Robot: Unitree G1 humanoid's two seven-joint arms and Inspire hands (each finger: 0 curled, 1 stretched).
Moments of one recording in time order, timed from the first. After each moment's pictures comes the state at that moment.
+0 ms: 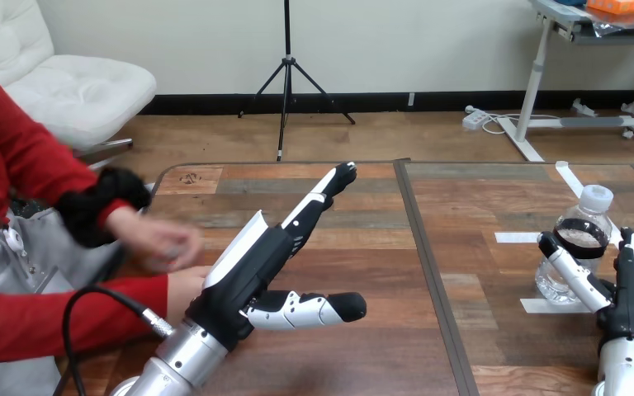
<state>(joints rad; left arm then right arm) -0.16 0.22 -0.18 0.54 0.01 -0.87 -0.37 -0.42 -0.33 -0.23 1.21 -0.11 -0.46 -0.29</state>
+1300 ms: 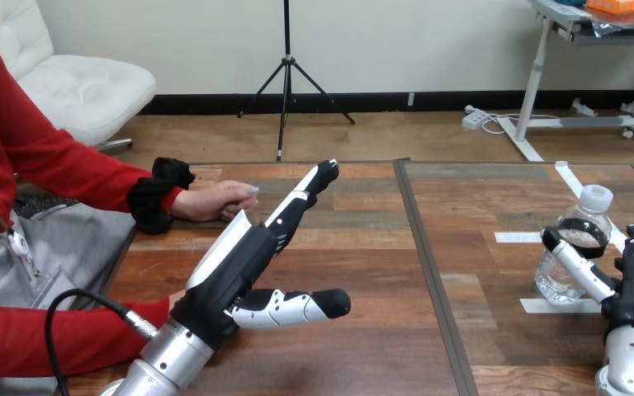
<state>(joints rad) -0.14 0.24 -0.14 0.52 0.00 -0.87 -0.38 -0.49 -0.36 -0.21 1.27 -0.12 -0.39 -0.31</state>
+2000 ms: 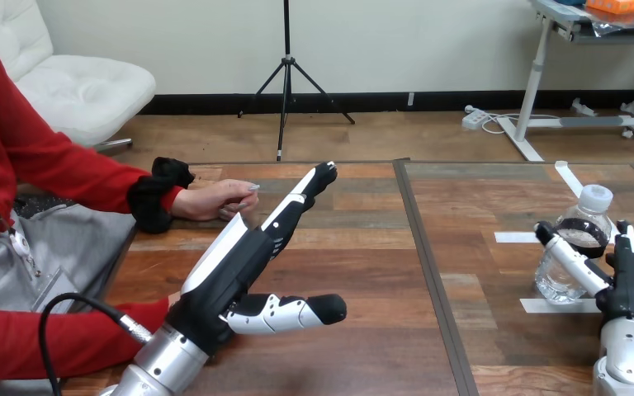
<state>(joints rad) -0.11 0.25 -0.14 0.47 -0.01 -0.87 -0.39 -0.52 -0.36 -0.21 1.29 -0.09 -0.37 -0.26</state>
